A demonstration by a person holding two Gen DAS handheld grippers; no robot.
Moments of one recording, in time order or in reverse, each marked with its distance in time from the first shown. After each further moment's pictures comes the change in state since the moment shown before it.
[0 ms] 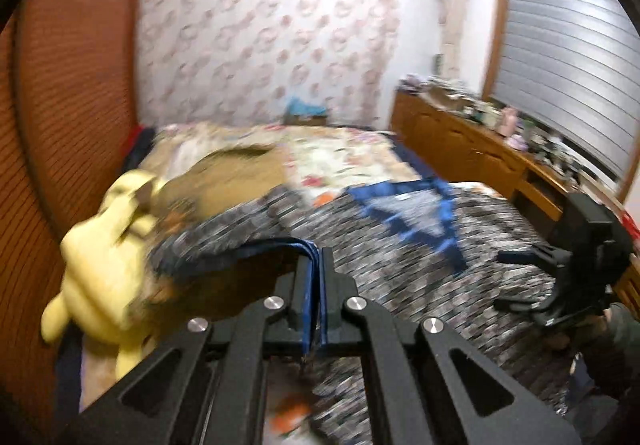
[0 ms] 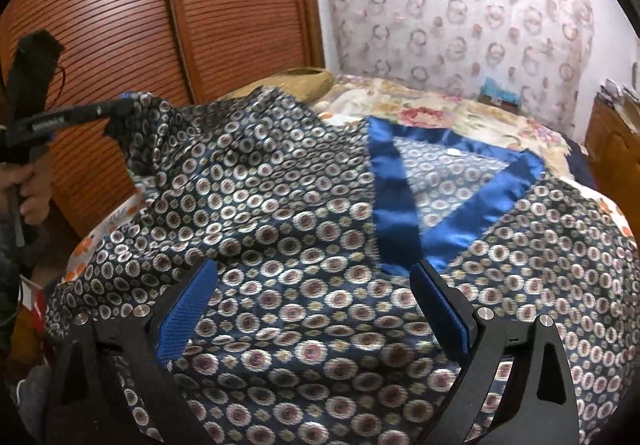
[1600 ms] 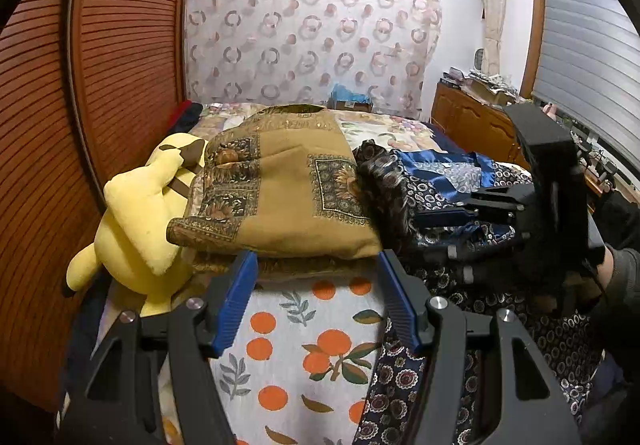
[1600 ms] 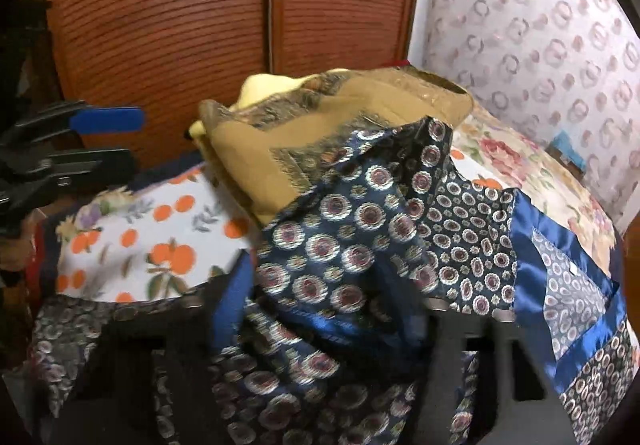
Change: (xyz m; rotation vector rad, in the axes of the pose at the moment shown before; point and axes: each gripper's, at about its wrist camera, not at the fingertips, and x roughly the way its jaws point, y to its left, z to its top) left arm -0.016 0.026 -0.070 -0.086 0.030 0.183; right arm 0.112 0.105 0.064 -0.314 0.120 0.130
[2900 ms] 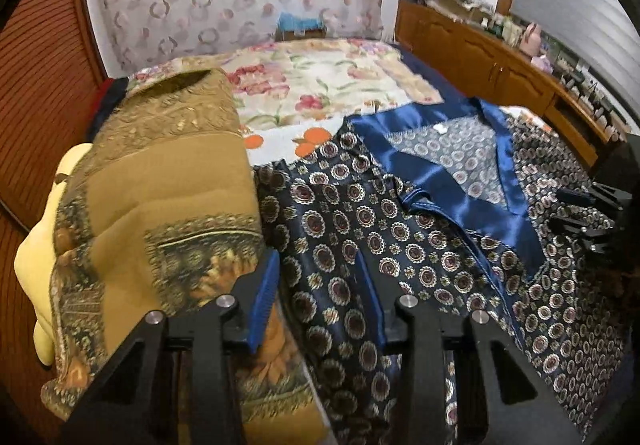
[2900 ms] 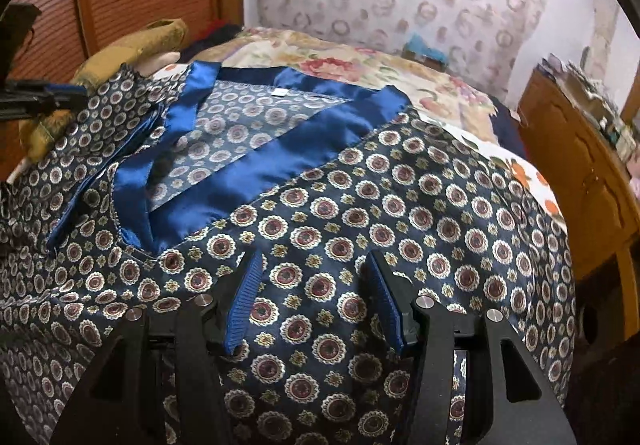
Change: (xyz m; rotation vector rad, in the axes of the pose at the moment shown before) left arm 0.182 -0.075 0.083 0.178 0.323 -0.093; right arm -0.100 -0.183 -0.150 0.379 0.109 -0.370
